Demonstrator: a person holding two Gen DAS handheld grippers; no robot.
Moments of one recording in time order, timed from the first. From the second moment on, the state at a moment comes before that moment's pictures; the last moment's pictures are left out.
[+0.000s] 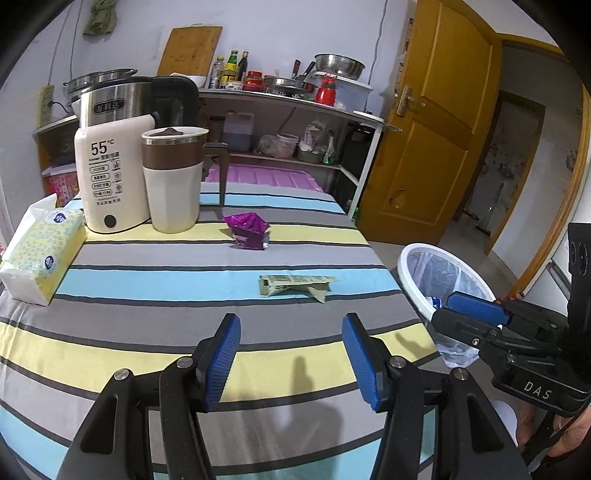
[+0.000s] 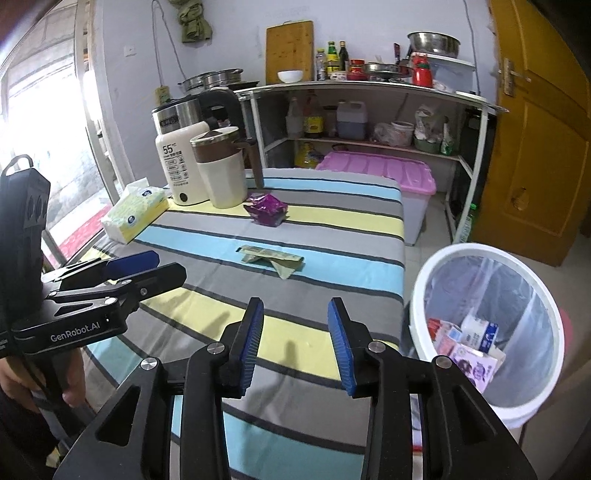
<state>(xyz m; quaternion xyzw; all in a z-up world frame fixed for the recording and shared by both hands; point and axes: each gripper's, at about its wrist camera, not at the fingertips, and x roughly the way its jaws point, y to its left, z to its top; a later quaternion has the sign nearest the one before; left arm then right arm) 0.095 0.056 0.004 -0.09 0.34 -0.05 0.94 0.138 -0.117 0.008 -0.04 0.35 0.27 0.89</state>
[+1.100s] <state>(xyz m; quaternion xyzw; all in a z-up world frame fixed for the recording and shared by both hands) 0.132 0.118 -0.001 -0.10 0.34 -0.01 0.93 0.242 -0.018 -0.056 -0.17 0.39 0.35 0.84</state>
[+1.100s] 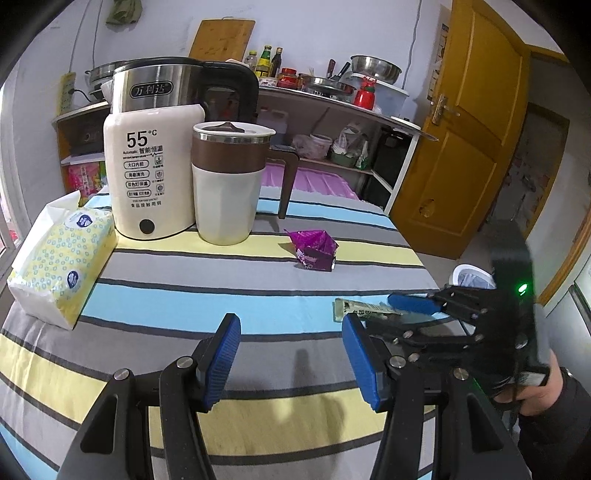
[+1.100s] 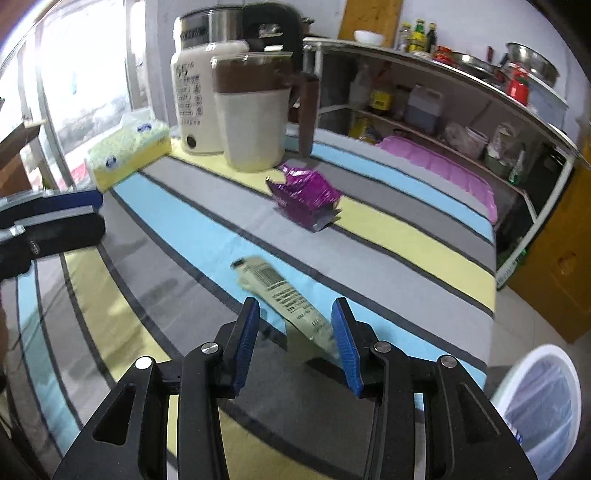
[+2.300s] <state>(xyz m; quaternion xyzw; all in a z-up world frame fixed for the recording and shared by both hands) 0.267 0.084 -0.036 -0.09 0.40 -0.03 0.91 0.232 -0.093 -0.036 -0.03 0.40 0.30 0.87</state>
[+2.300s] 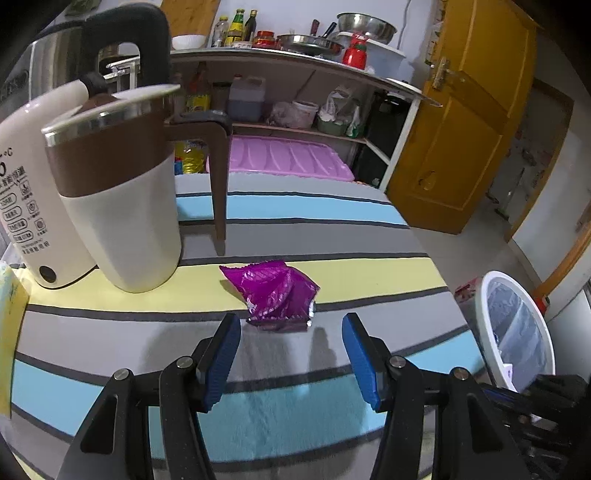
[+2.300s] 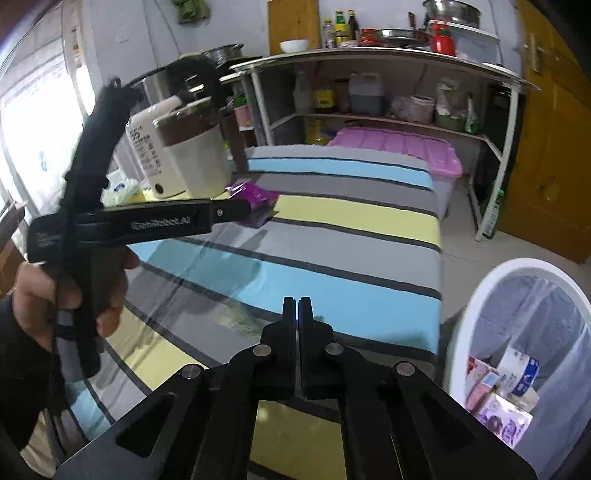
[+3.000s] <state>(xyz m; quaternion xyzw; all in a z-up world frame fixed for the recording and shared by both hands) 0.247 0.088 -0.032 -0.10 0.39 -0.04 0.91 0.213 -0.069 -0.050 -0.11 0.40 0.37 0.83</state>
